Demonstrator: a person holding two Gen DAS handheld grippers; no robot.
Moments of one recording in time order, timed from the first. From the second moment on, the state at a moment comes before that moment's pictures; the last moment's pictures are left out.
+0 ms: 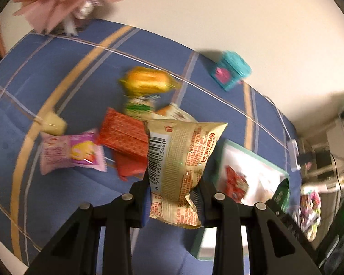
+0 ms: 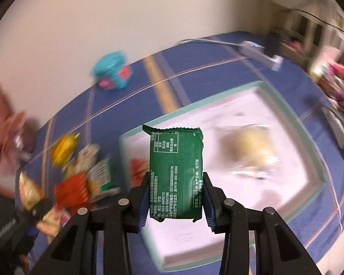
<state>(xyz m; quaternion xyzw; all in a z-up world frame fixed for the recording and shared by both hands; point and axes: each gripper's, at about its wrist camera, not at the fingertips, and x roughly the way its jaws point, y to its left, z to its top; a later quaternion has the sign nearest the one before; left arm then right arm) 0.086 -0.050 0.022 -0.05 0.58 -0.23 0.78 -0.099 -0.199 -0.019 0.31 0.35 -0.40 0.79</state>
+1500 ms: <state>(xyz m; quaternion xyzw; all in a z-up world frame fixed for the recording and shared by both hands) 0.026 -0.128 -0.017 0.06 0.63 -0.30 0.72 -0.153 -0.244 -0.052 0.40 0.37 -0.47 0.69</state>
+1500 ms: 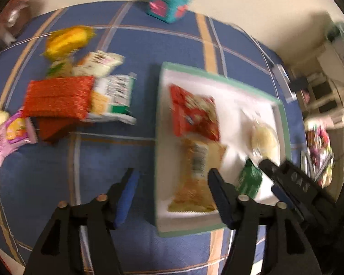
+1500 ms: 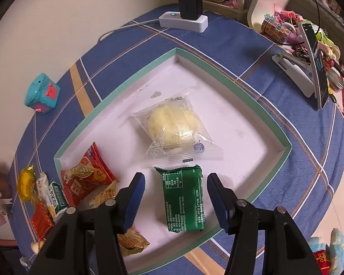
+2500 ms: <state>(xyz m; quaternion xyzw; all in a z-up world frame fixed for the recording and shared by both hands) 0.133 0.041 -0.025 0.01 0.60 -0.04 0.80 -0.032 -0.123 -0.045 0.25 0.42 -0.27 0.83</state>
